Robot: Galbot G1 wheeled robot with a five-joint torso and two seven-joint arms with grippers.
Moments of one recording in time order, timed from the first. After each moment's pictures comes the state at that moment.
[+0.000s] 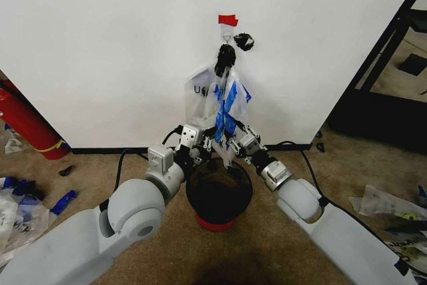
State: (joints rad) left arm 0.74 -0.79 0.17 -2.27 -0.88 0.39 -0.50; right arm -0.87 0.96 -0.08 1.88 0.19 0.04 0.12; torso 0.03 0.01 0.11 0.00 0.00
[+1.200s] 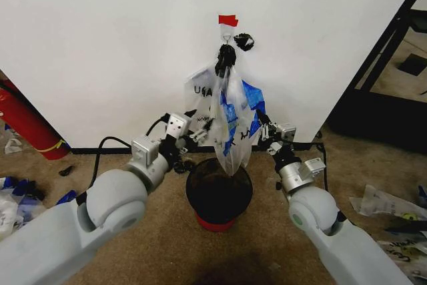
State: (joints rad) left arm 0.69 -0.70 0.16 -2.35 -0.80 0.39 -0.38; right arm -1.04 1.05 0.13 2.02 0.50 0.04 0.23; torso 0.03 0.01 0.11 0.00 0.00
